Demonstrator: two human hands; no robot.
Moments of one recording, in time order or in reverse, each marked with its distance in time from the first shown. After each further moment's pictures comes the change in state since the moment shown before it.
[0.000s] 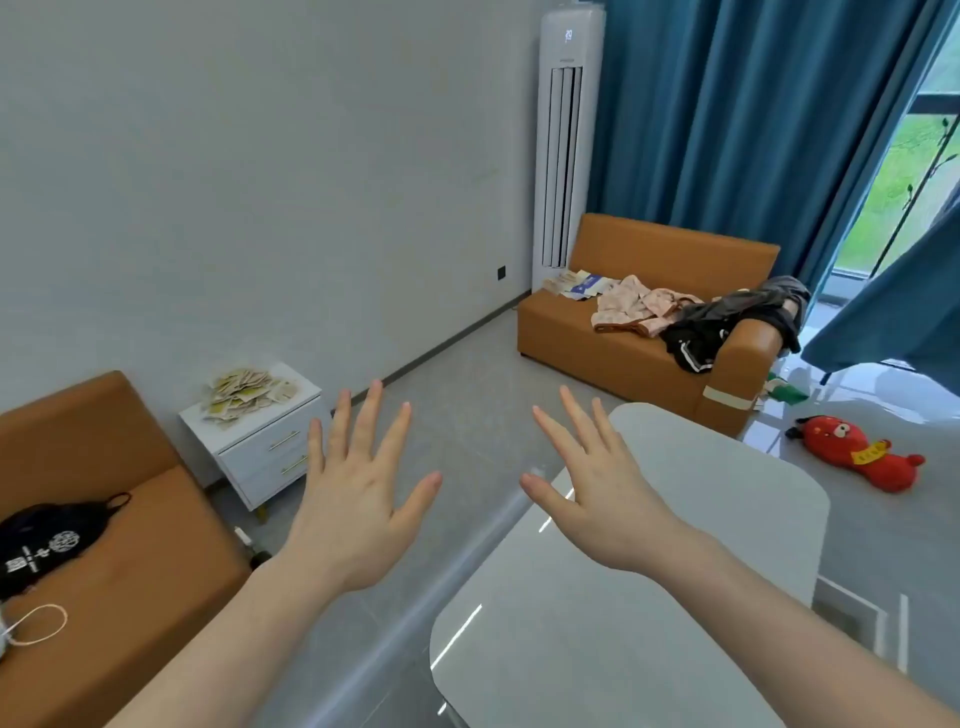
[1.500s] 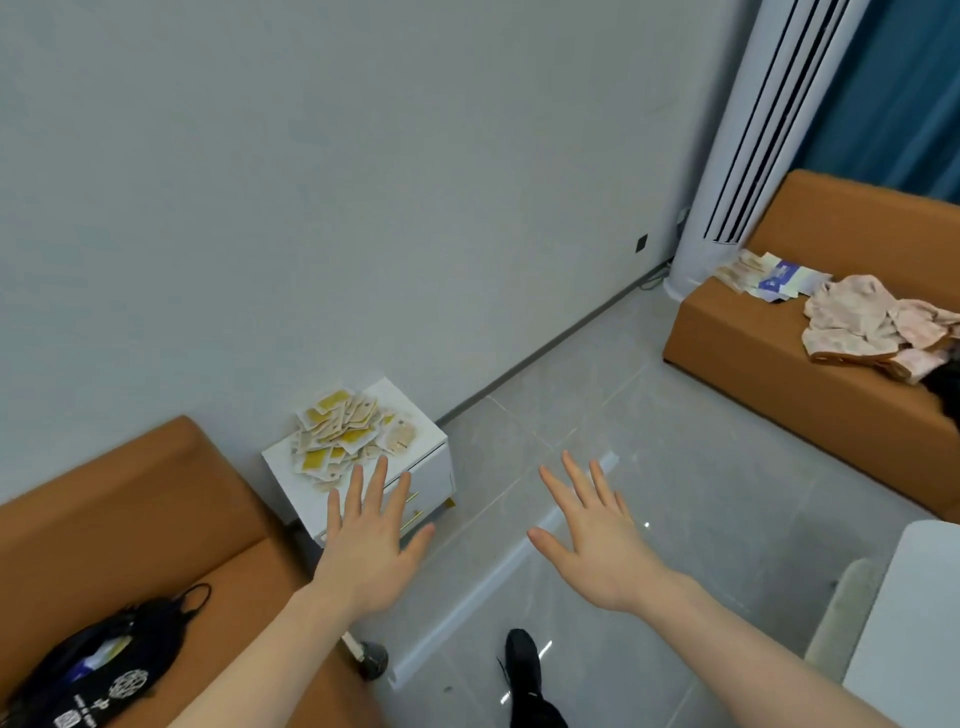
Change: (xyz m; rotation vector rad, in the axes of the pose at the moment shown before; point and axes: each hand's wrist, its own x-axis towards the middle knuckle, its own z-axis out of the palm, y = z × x) left_hand 0.436 -0.617 0.197 -0.060 -0.356 -0.276; right_hand 0.690 -0.204 0.304 0.021 -0.305 0.028
